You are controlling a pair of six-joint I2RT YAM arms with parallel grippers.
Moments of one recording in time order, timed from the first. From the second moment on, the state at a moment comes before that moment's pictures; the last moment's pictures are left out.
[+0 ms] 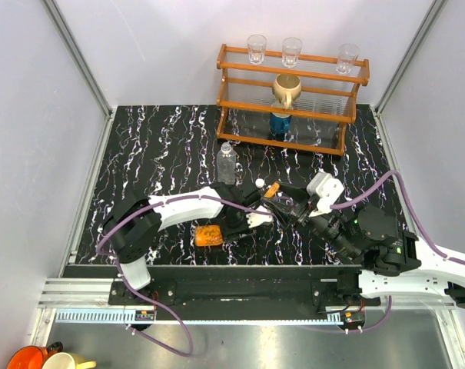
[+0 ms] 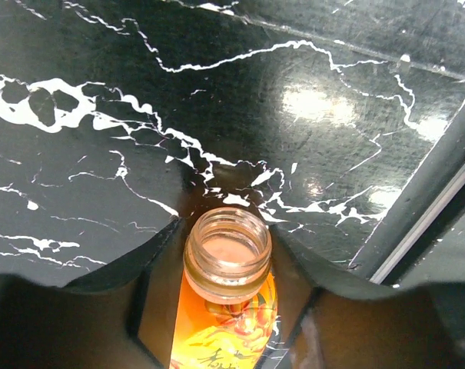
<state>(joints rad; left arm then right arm) -0.96 1.77 1.18 -0.79 0.12 0.38 1.40 0.72 0.99 -0.12 0.51 -0.17</state>
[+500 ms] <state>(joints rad) -0.96 1.54 1.12 -0.75 0.12 0.37 1.40 0.72 1.01 -0.15 0.51 -0.15</state>
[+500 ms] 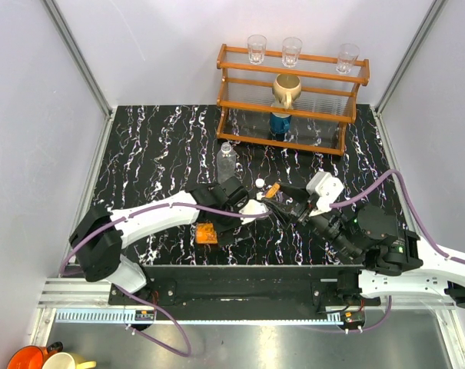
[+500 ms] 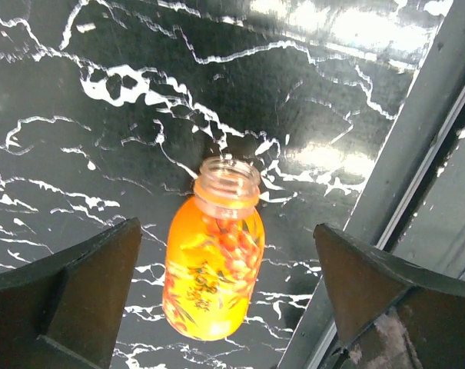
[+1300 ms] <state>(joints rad) -0.79 1.46 0.91 -0.74 0.15 0.50 1.40 0.75 1.04 -0.17 0.52 -0.12</state>
